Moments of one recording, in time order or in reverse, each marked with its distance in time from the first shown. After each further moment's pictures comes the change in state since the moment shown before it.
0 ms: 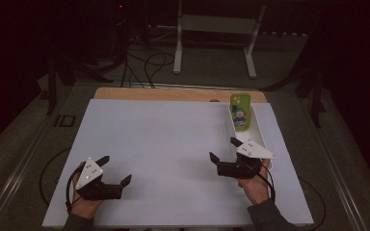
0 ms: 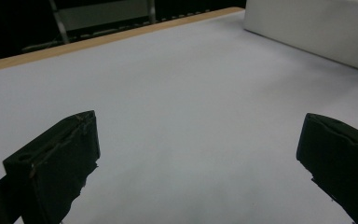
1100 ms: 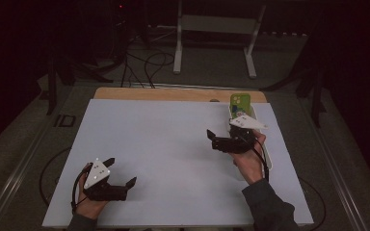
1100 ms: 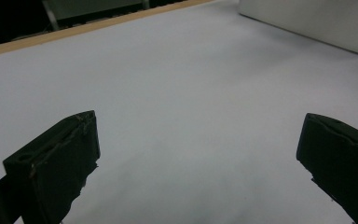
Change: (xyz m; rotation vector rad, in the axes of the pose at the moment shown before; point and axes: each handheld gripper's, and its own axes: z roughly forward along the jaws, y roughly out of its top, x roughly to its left) left arm -0.009 -0.003 0.013 0.056 -0.015 0.014; right arm -0.021 0.046 0.040 0.084 -0.086 0.065
